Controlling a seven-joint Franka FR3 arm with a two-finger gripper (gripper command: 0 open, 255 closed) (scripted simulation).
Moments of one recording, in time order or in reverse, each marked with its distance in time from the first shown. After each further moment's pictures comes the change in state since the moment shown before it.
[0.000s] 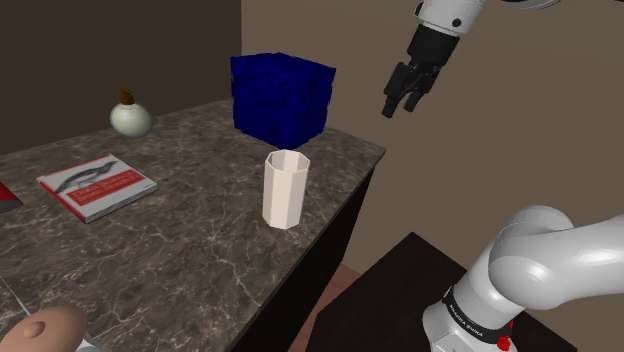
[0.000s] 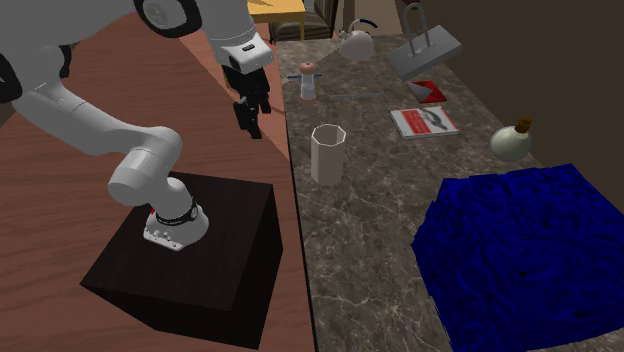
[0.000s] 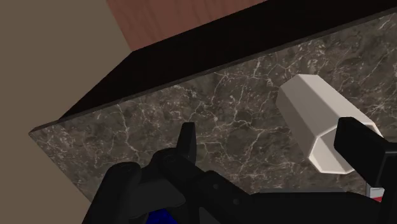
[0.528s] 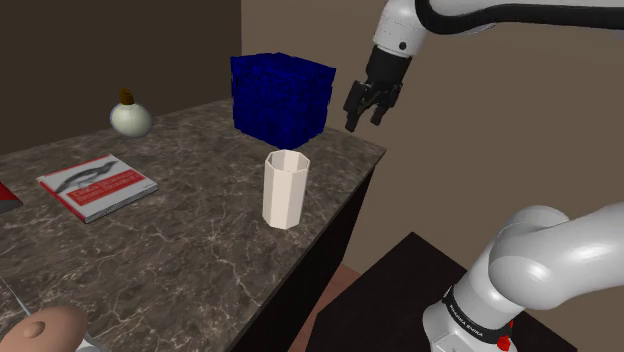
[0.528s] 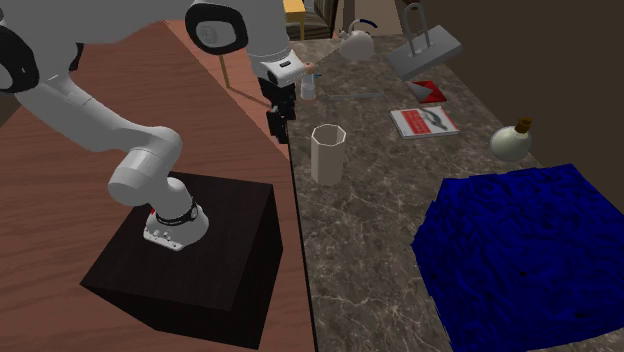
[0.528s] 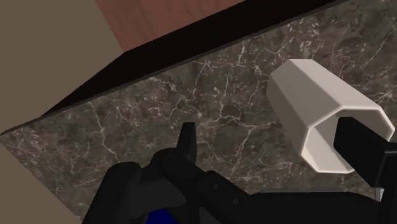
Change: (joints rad) arm 0.002 0.152 0.086 -0.012 0.031 0.150 0.103
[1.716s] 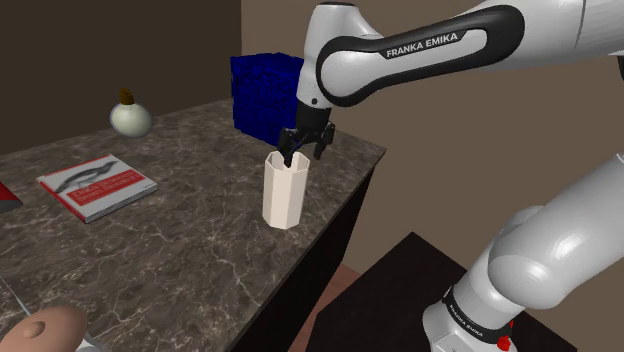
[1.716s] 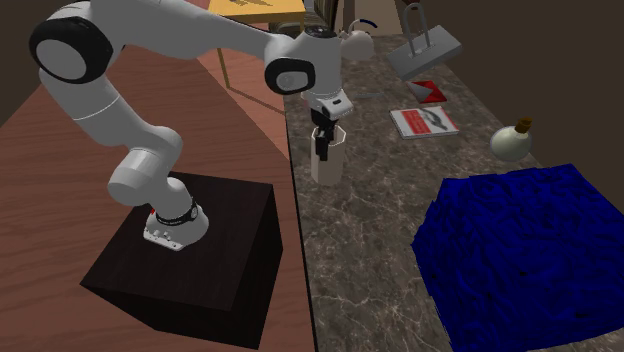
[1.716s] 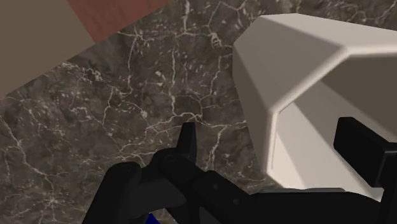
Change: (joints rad) arm -0.009 0.408 0.160 0.047 -0.032 0.325 0.231
